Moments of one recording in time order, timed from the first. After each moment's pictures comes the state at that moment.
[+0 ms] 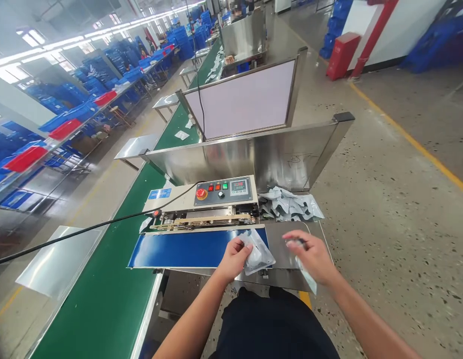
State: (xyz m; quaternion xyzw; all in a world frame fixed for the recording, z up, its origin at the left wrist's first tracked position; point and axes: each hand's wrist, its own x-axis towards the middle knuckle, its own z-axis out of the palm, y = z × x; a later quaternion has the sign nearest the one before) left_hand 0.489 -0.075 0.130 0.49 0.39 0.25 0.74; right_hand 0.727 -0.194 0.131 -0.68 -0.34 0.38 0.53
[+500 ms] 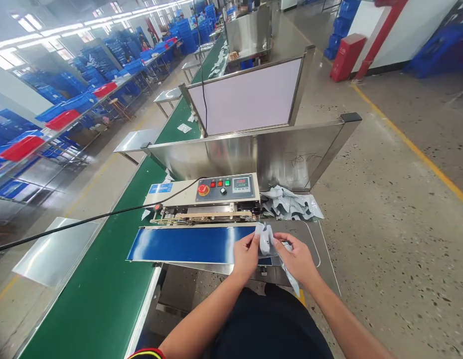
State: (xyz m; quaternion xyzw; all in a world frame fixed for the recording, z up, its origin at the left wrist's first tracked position) left_hand 0.519 -0.102 0.106 0.58 0.45 0.31 0.60; right_hand 0.688 -0.186 0.113 -0.77 -0.32 0.36 0.43
